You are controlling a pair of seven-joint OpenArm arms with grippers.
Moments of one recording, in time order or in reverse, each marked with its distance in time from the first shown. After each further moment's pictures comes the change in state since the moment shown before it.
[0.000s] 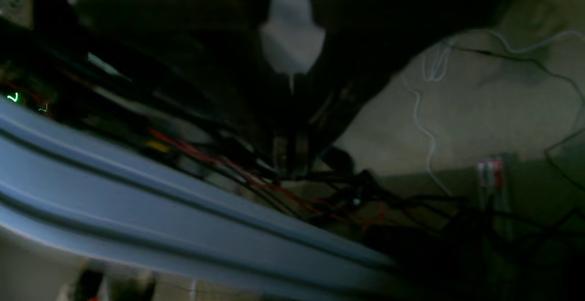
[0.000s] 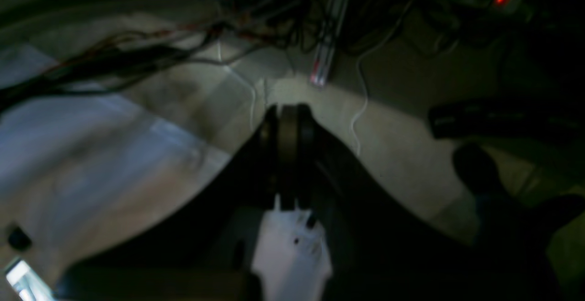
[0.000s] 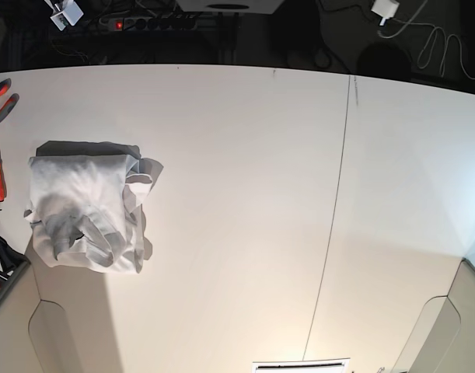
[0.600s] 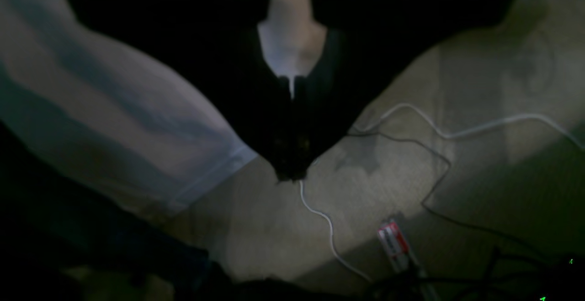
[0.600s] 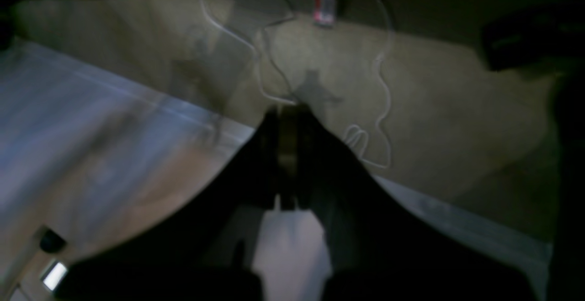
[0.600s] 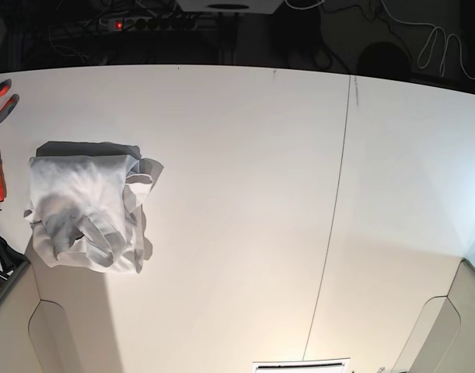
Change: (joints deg) left arm -14.4 3.8 18.1 -26.8 48.0 0.0 -26.6; right arm 15.6 -3.2 -20.0 -41.5 -6.1 -0.5 21.2
